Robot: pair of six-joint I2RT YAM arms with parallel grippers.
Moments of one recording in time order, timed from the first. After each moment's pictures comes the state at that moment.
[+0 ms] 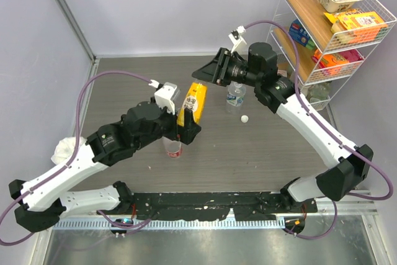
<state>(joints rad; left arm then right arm) -1.01 0.98 1.20 -0.65 -0.24 -0.44 0.57 1.42 1.46 -0.19 -0.49 0.81</state>
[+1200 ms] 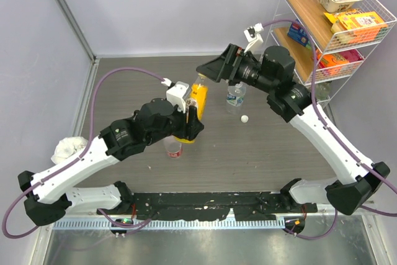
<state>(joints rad) -1.01 1.08 1.23 -0.62 -0.21 -0.44 0.59 1.29 1.43 -0.18 -0.38 0.76</state>
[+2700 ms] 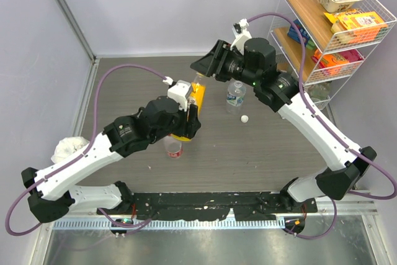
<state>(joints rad) -1.01 1.12 1.28 -0.70 -0.30 -0.42 0.67 1.43 1.64 -0.38 -0.18 0.77</state>
